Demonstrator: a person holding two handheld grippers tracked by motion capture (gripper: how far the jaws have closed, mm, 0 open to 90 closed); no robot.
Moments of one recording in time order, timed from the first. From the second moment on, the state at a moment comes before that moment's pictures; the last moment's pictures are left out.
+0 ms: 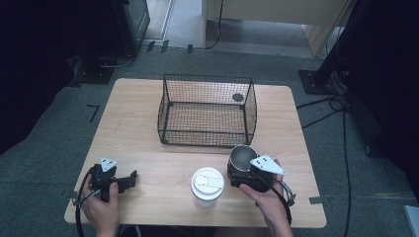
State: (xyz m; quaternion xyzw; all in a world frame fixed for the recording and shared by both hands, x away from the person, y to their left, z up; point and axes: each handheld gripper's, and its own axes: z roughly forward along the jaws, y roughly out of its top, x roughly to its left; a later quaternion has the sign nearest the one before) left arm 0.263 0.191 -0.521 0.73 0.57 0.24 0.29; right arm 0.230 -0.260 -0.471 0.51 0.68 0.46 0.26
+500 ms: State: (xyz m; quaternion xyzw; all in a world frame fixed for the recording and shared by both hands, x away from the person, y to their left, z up) left arm 0.263 0.191 -0.521 0.73 0.57 0.24 0.29; right arm 0.231 -0.261 -0.461 0.53 0.66 0.46 0.27
